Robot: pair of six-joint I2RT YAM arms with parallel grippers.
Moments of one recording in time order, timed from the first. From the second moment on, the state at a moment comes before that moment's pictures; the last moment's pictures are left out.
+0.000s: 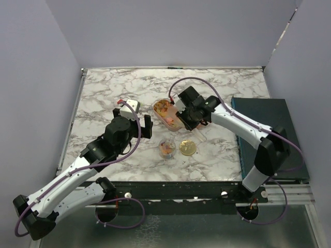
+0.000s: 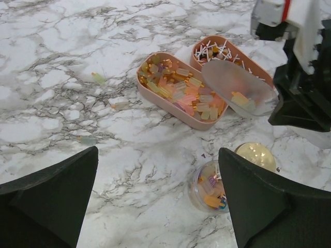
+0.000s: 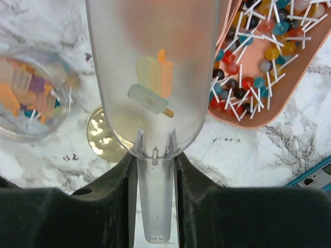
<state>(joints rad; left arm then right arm) -0.78 0.78 0.81 -0.34 -0.40 -0.25 0.74 1.71 1.47 -0.85 0.07 -0.14</state>
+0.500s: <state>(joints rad) -0.78 0.84 0.80 -0.32 -0.26 -0.25 0.85 1.37 1.15 -0.75 -0.05 -0.36</state>
